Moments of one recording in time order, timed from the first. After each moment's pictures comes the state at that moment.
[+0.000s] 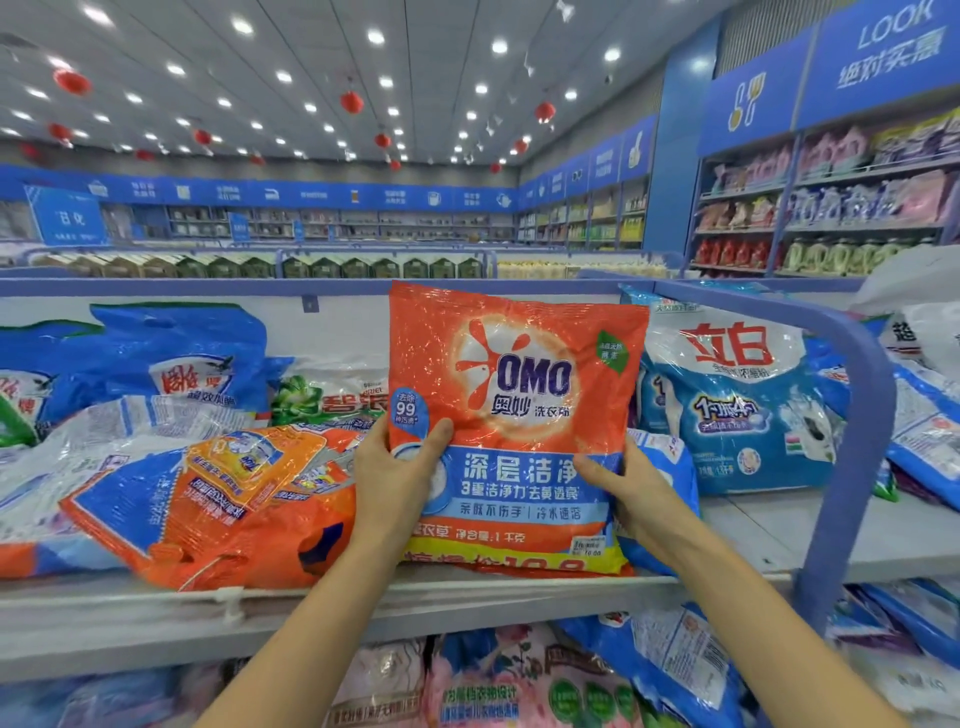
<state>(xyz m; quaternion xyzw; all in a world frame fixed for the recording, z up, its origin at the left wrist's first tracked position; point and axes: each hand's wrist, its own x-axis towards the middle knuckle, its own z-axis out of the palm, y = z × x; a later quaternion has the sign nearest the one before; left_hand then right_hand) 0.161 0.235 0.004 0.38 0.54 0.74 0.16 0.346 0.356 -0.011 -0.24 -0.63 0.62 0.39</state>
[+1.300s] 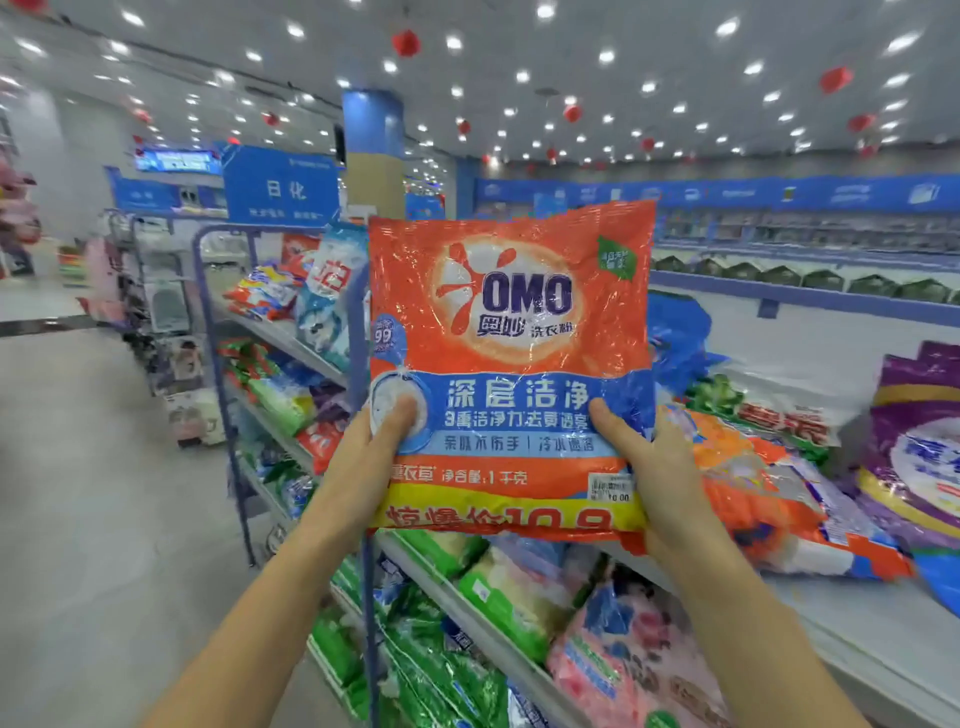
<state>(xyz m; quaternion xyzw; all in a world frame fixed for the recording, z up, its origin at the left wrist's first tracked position) 0.085 -0.091 0.011 0.18 0.66 0.73 -0.06 0.149 0.126 0.033 0.04 -0.63 0.75 0.21</state>
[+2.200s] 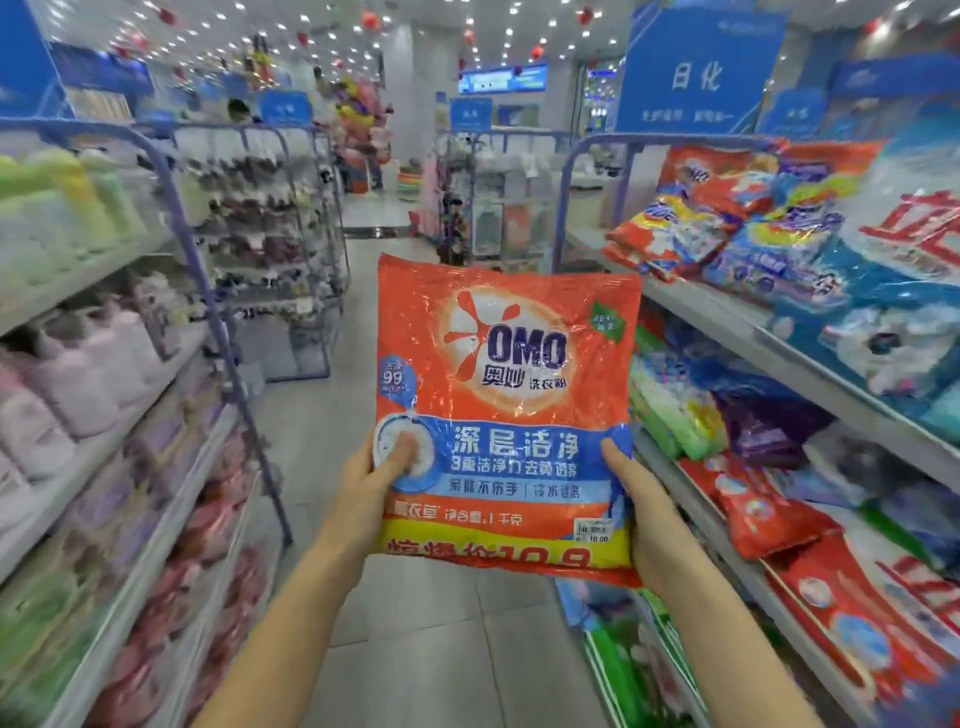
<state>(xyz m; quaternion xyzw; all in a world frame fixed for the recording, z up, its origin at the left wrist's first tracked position) -0.155 -0.602 -0.089 -0.18 0.65 0.71 -0.19 -0.254 -0.393 -0.105 0.10 -0.55 0.79 -0.25</state>
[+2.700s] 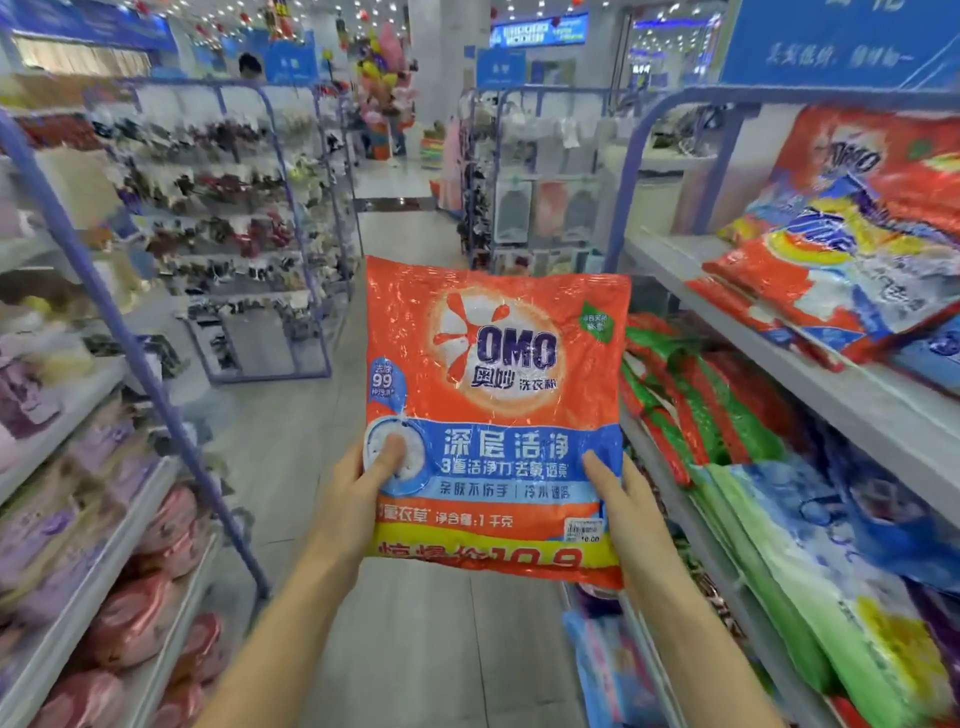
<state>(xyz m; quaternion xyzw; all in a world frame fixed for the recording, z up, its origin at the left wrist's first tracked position) -0.465 -0.733 -0.107 -0.24 0.64 0.70 -0.22 -0.568 -0.538 -0.134 0.10 -0.63 0.75 -0.18</state>
